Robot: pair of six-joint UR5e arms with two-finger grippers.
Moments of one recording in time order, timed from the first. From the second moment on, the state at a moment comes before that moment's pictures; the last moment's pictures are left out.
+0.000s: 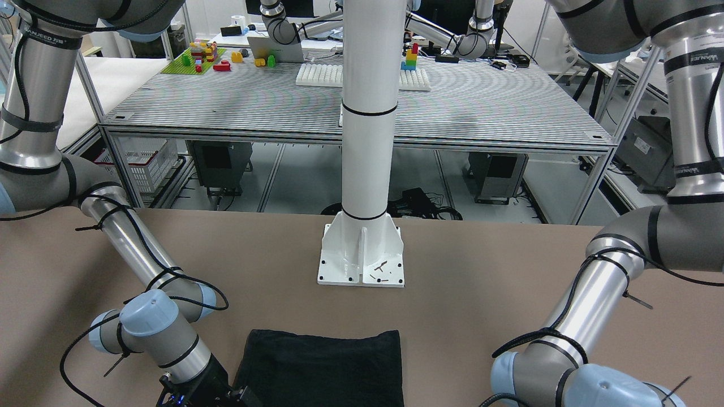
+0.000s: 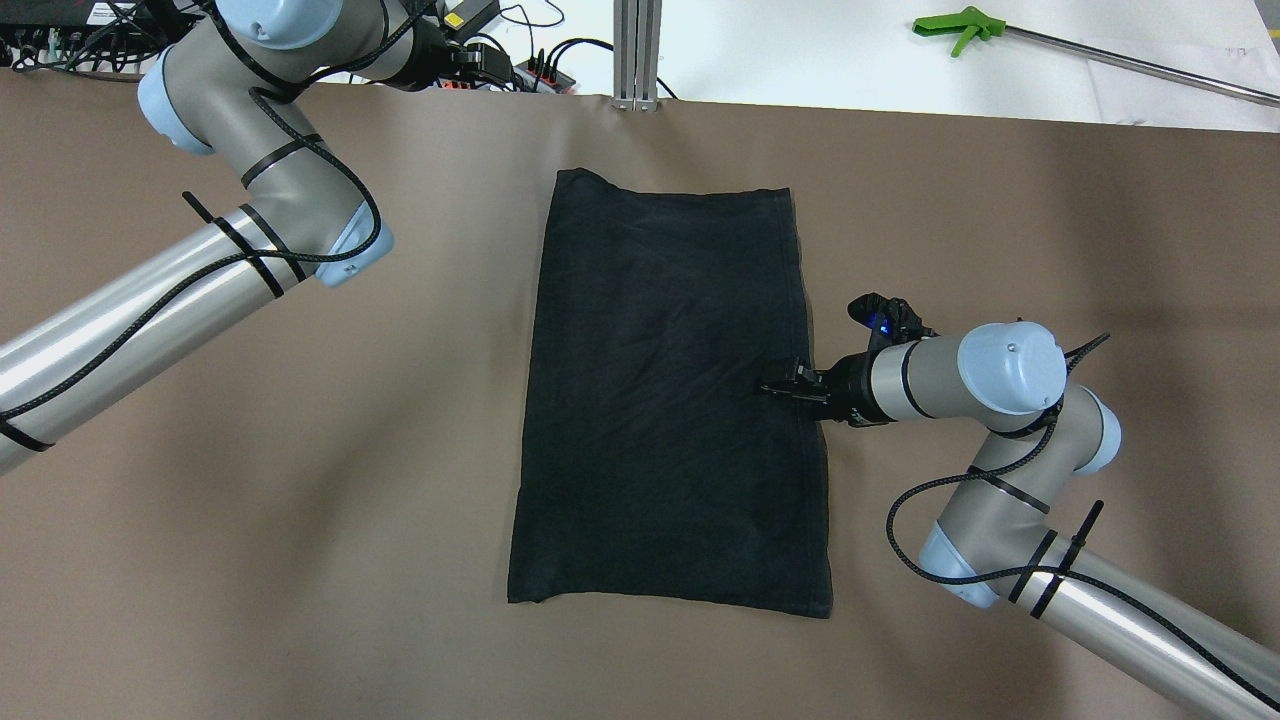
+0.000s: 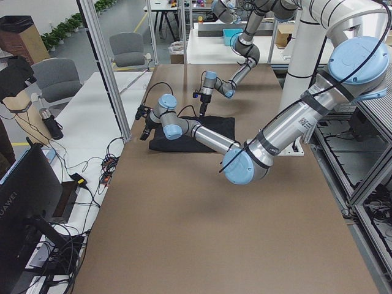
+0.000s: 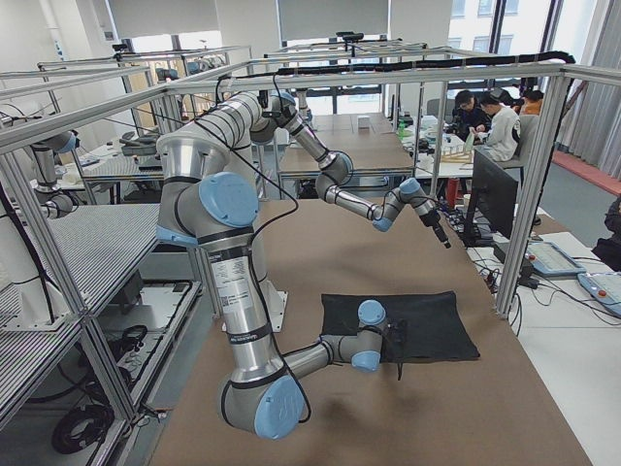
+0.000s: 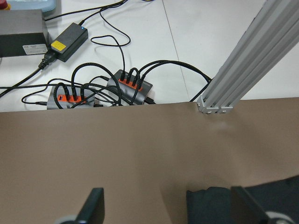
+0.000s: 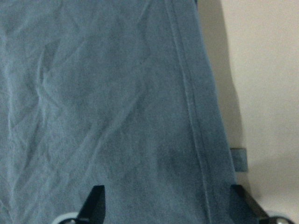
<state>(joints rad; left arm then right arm) -0.99 -2.46 -1.13 -2.28 -1.83 -0.96 0.71 -1.18 1.46 -0.61 1.98 1.50</state>
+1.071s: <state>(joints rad) -0.99 -2.48 -1.13 -2.29 -1.82 -0.96 0.66 -1.41 1.71 -0.47 1.99 1.74</state>
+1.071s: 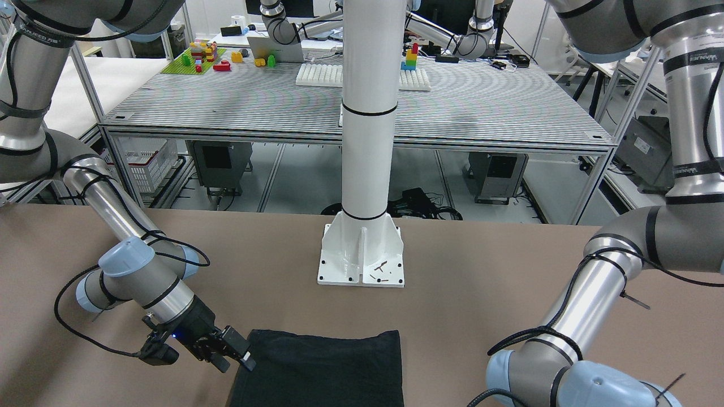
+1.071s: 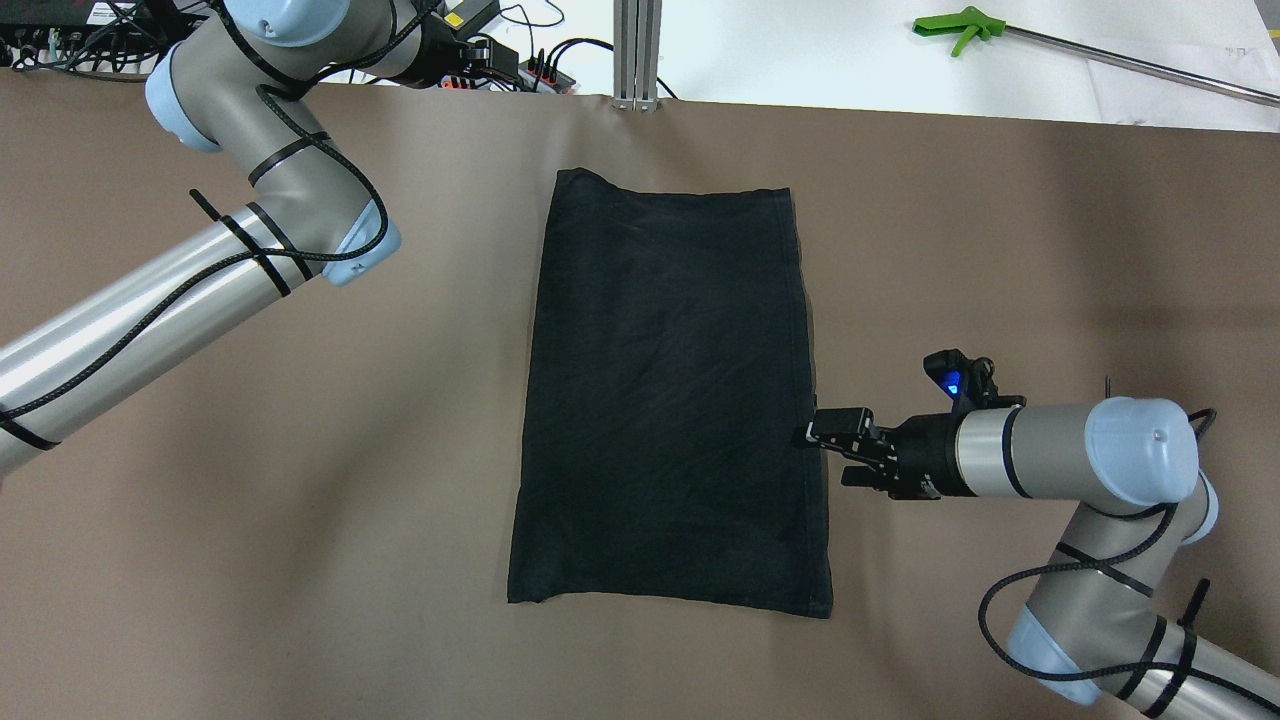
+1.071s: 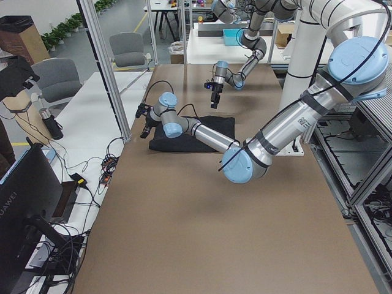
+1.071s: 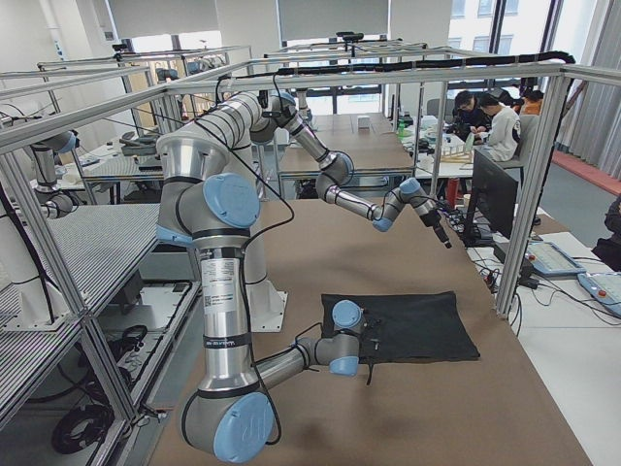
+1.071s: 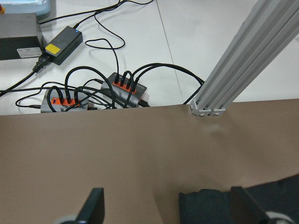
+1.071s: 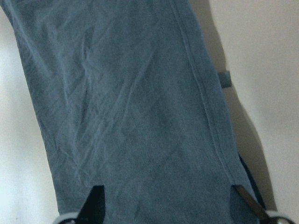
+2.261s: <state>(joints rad) -0.99 -2.46 -1.12 -2.29 -1.82 -0.96 0.40 -1.41 1.70 -0.57 1.76 1.75</state>
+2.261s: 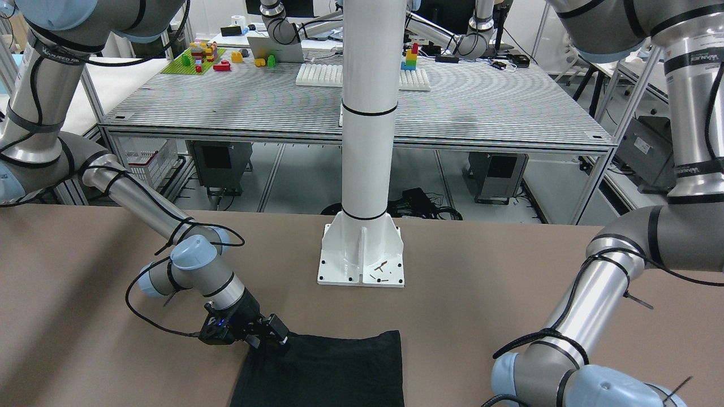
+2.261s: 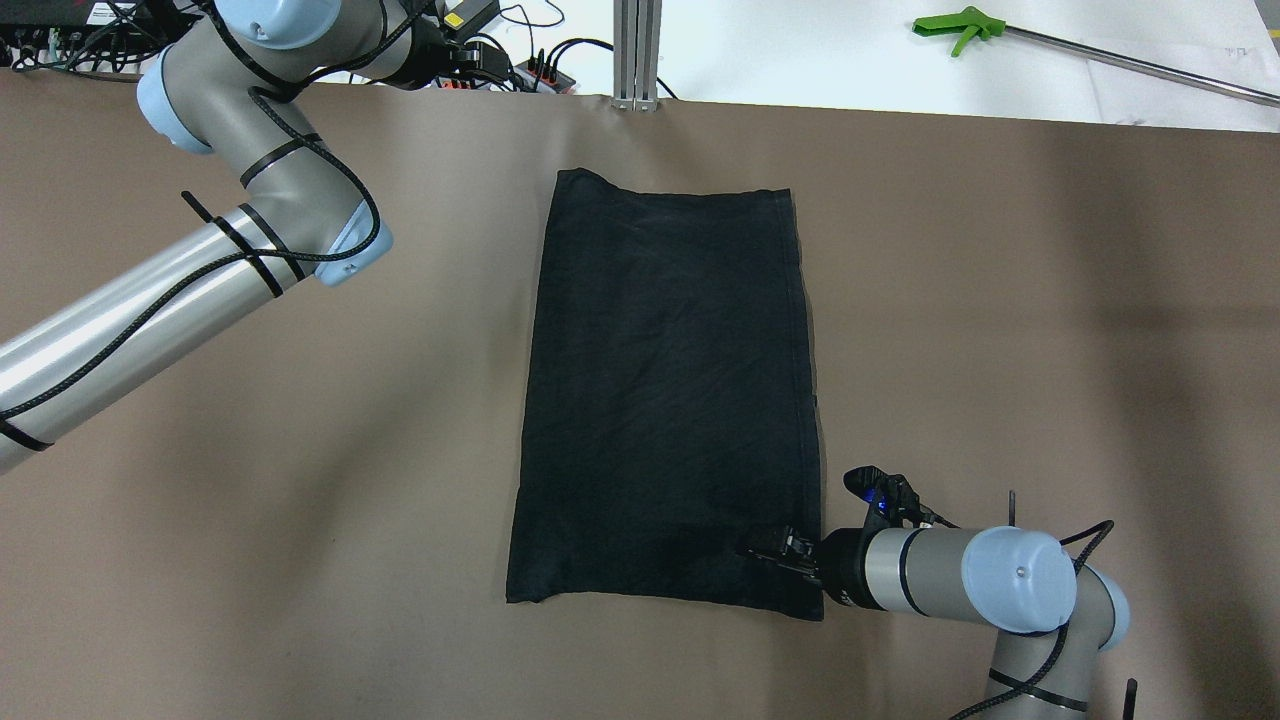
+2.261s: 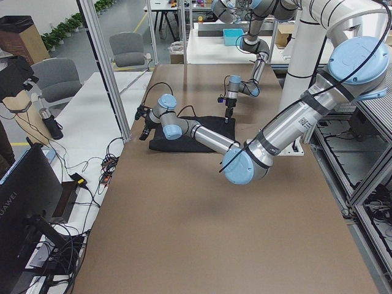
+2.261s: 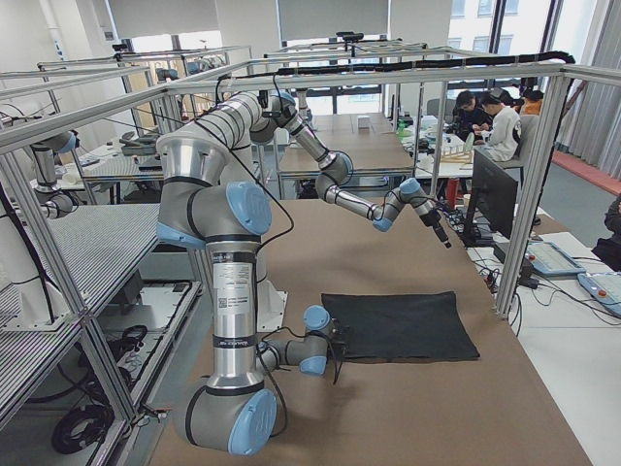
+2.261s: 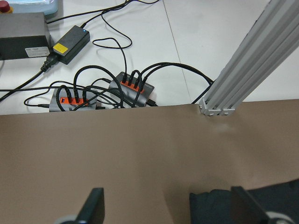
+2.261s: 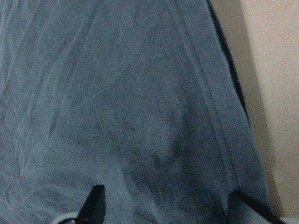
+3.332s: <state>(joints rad) -0.99 -2.44 -1.12 -2.29 -1.82 -0.96 0.43 -1.29 1.72 -0.71 1.76 1.76</state>
